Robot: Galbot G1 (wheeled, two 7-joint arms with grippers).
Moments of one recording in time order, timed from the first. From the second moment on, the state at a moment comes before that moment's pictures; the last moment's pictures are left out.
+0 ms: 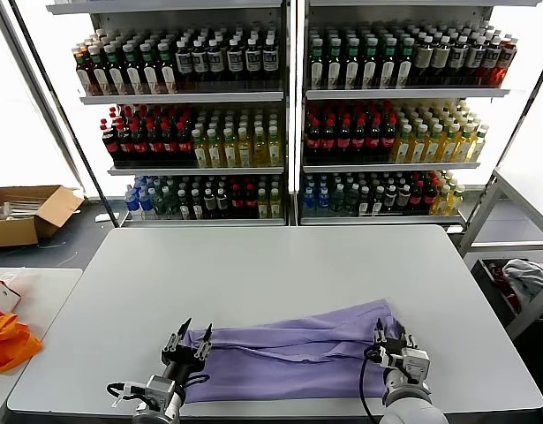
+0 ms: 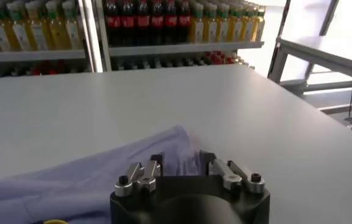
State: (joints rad) left arm 1.53 -1.27 -0.37 -2.07 -0.01 0.32 -0.12; right arm -1.42 1.37 0.44 2.15 0.31 -0.55 0.48
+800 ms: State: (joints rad) left arm 1.59 -1.39 -0.40 -2.07 -0.10 0.38 -0.23; right arm -1.48 1.37 0.50 2.26 0.31 -0.49 0.48
